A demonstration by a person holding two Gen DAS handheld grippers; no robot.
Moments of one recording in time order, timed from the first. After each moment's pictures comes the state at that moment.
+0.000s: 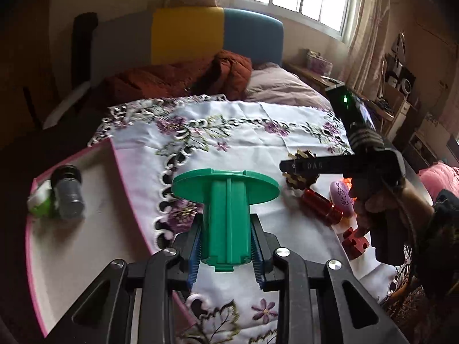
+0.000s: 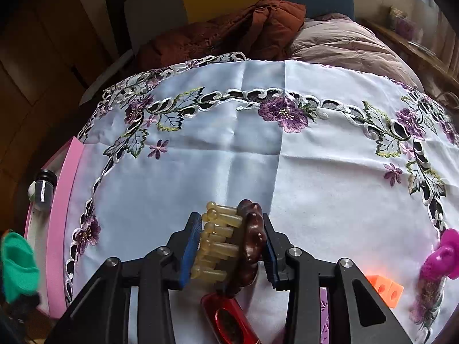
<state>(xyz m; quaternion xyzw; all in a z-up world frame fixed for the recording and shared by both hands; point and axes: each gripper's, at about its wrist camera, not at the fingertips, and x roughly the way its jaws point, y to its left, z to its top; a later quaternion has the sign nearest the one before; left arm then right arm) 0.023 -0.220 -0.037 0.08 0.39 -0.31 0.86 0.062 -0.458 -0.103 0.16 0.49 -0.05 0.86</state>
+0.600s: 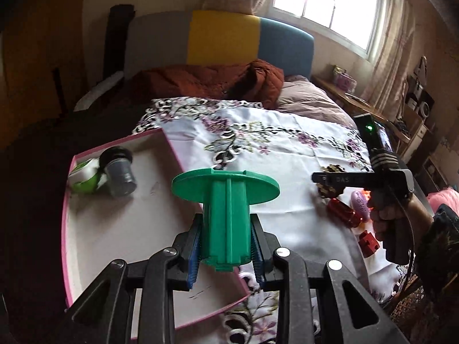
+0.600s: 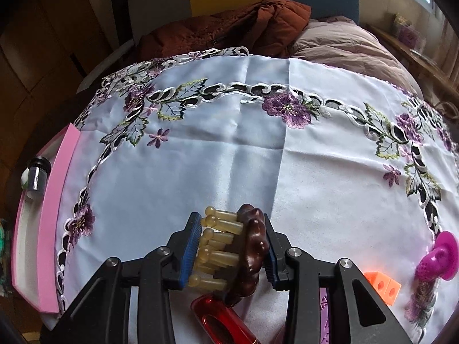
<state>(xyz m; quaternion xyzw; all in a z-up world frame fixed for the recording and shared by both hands) 0.030 -0.153 -0.029 0.04 0.40 -0.26 0.88 0.063 -0.448 -0.105 0.13 0.50 -0.06 0.85</state>
